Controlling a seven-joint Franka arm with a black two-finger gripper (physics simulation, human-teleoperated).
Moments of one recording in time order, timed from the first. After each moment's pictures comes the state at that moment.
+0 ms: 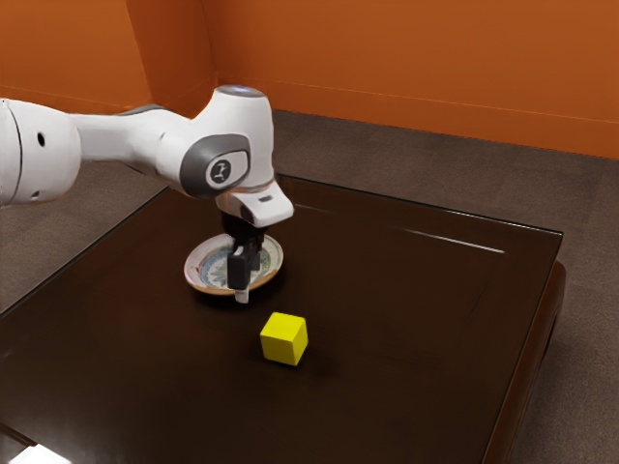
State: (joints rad) arm -0.22 0.15 0.03 -1.89 0.03 1.90 0.97
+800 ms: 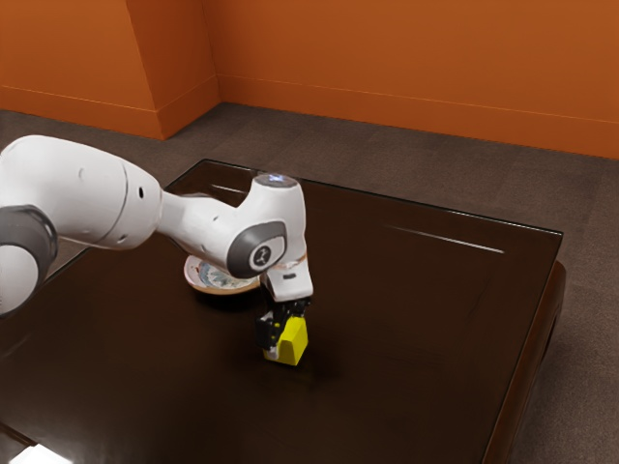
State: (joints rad) arm -0.22 0.44 0.01 -1.92 -0.01 2.23 1.33
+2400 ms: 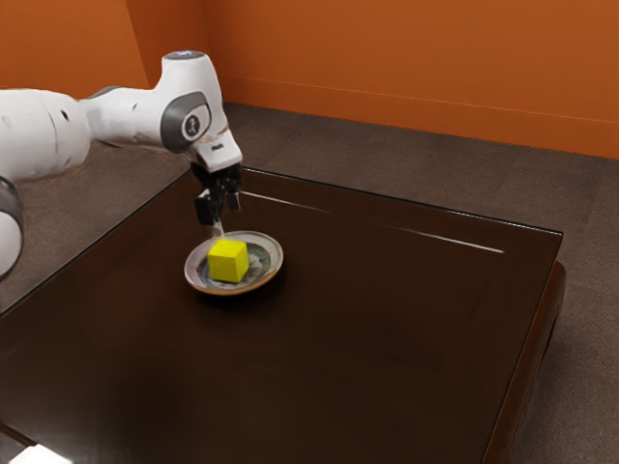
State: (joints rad) arm 0.05 0.44 0.03 -1.53 -0.02 1.99 1.41
